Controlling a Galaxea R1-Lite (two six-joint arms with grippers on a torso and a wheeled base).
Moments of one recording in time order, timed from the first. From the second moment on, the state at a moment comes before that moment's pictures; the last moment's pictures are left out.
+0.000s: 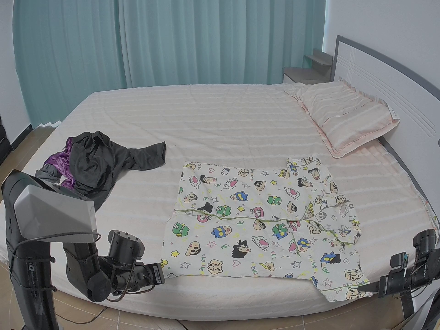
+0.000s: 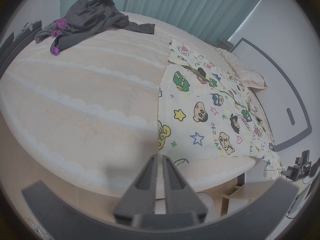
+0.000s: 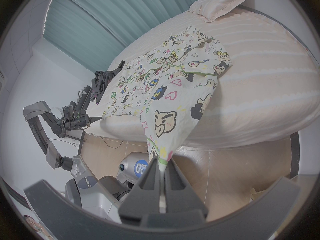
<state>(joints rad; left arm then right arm) -0.37 2.27 -0.36 -1.04 -0.02 -0.55 -0.33 1.81 -0.02 -0.60 0.68 -0.23</state>
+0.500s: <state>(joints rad) -0.43 2.32 -0.39 -1.07 -0.02 -0.56 -0.33 1.81 -0.02 -0.60 0.69 -0.23</state>
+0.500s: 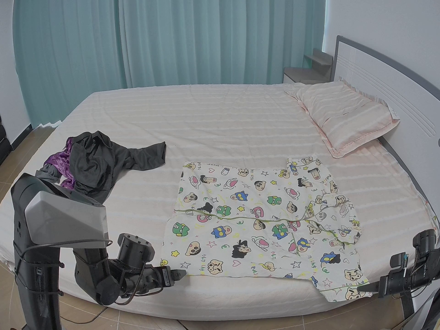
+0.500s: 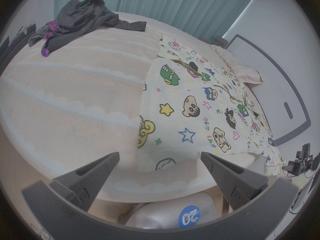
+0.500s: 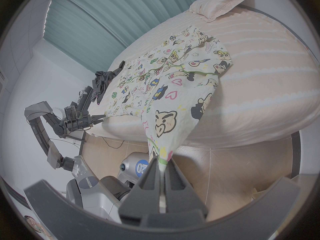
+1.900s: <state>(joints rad) -0.48 2.28 -0.37 -1.08 0.12 -0.66 -0.33 1.78 -0.02 -0.55 0.70 -0.23</state>
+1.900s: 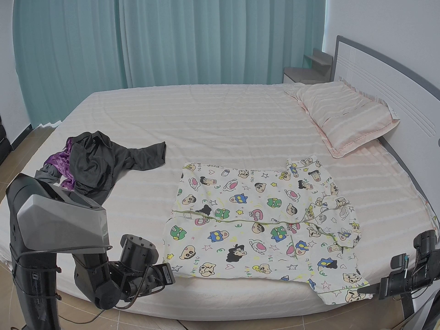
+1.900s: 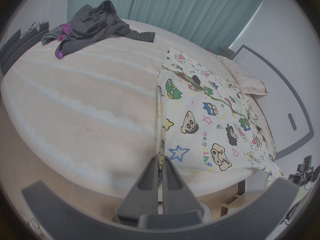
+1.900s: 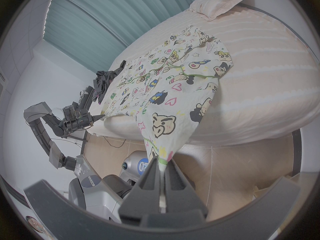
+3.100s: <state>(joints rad) -0.44 2.10 -0.75 -0.40 0.08 -0.92 -0.31 1.74 -0.25 -0.41 0.84 -0.05</state>
